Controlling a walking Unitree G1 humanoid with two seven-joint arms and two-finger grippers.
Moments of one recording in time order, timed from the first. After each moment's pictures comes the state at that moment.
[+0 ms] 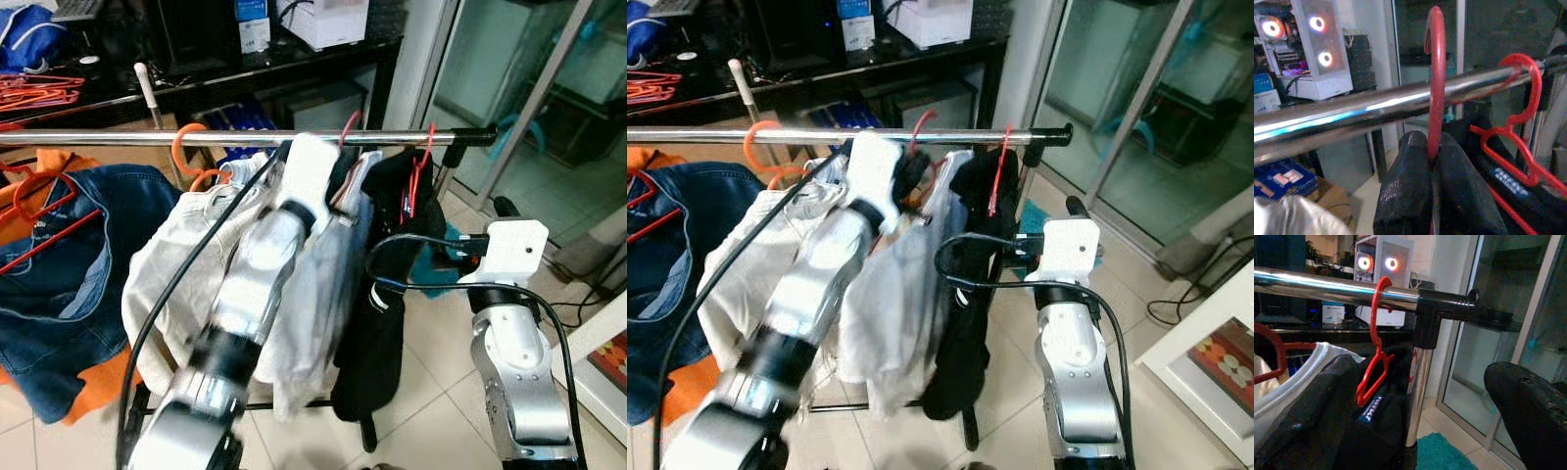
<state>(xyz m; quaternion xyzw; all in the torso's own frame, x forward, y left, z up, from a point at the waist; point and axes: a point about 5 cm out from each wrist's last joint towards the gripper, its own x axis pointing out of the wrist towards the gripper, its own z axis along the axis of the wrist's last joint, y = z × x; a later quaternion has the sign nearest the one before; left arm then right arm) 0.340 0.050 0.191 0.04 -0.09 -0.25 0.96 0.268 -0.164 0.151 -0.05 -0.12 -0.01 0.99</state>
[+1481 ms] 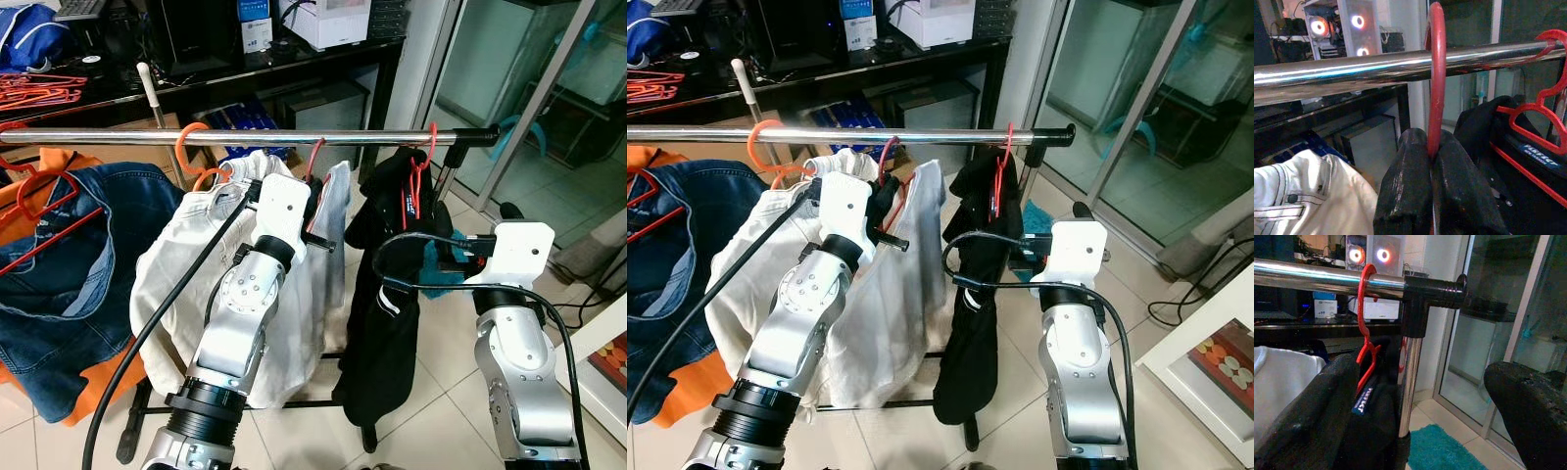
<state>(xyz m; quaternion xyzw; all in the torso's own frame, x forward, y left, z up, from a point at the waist) 0.312 0.070 0.169 0.04 -0.10 -0.18 0.98 0.268 -0.171 0.148 -0.04 -0.10 -0.03 0.99</state>
